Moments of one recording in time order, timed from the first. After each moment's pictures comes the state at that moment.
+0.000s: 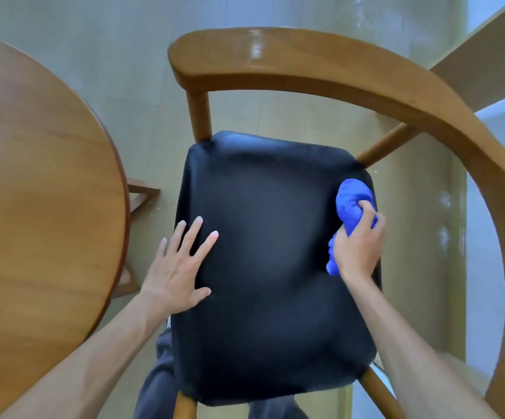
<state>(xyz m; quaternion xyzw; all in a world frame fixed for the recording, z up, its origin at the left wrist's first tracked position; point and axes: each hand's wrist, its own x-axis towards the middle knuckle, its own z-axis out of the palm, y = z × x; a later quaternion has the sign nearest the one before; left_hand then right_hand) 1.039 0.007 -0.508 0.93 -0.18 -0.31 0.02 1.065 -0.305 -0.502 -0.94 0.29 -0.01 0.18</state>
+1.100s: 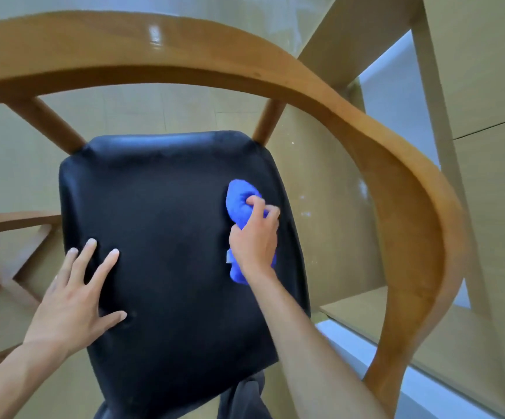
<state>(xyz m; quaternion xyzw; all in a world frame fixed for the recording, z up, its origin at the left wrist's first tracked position) 1.043 0.007 -0.510 0.94 -0.16 -0.29 0.09 1.055 -0.285 -0.491 -0.88 0.38 0.08 0.28</state>
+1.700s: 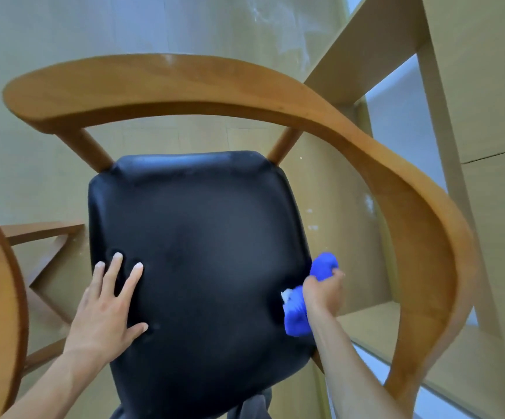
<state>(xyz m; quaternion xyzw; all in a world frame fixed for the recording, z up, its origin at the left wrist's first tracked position) 1.045 -0.001 -0.502 0.93 -0.15 -0.33 0.05 0.979 -0.352 -0.497 -0.69 0.67 0.07 0.27</state>
